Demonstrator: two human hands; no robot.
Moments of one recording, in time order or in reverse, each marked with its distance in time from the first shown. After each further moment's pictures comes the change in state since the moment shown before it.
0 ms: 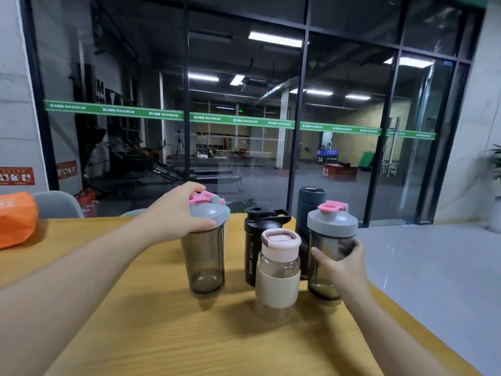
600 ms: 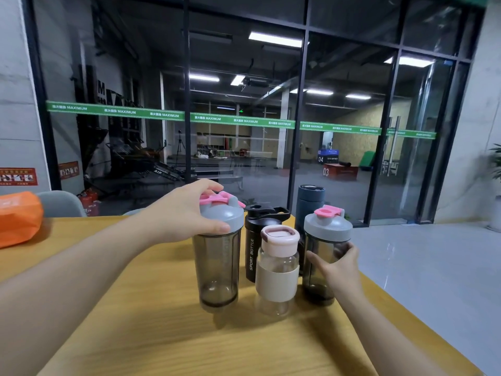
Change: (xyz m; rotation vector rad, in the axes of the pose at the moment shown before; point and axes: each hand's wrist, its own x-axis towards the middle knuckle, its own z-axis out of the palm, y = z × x) left_hand -0.026 0.028 -0.015 -0.032 -0.090 0.113; right_hand -0.002 0.014 0.005 -0.103 -0.007 0.048
